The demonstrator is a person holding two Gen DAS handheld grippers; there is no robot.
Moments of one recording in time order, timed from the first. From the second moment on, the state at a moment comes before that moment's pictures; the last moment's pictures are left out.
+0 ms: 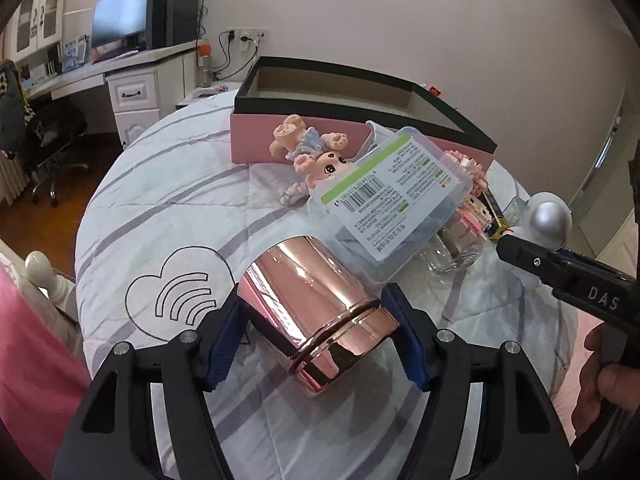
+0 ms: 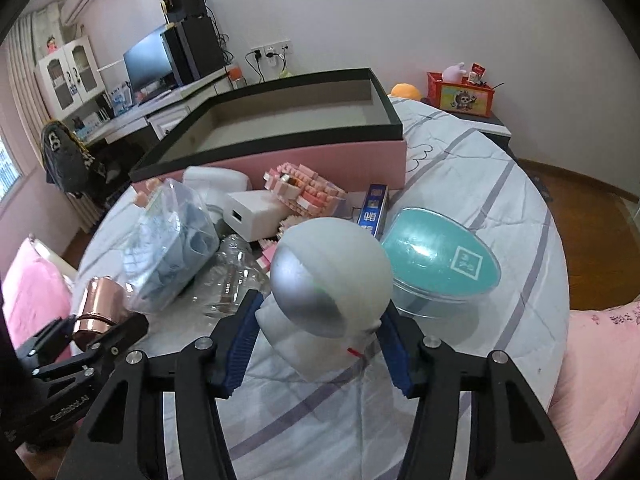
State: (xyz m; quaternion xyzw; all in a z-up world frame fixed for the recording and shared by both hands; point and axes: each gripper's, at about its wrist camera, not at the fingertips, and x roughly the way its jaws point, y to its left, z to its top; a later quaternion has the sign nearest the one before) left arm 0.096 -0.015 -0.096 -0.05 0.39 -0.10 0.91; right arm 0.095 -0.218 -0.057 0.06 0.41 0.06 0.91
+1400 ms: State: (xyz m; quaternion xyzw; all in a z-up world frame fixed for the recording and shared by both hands) left arm 0.308 -0.051 -0.044 -0.01 0.41 -0.11 0.91; right arm 0.279 -0.209 -0.040 0.05 0.45 0.10 0.88
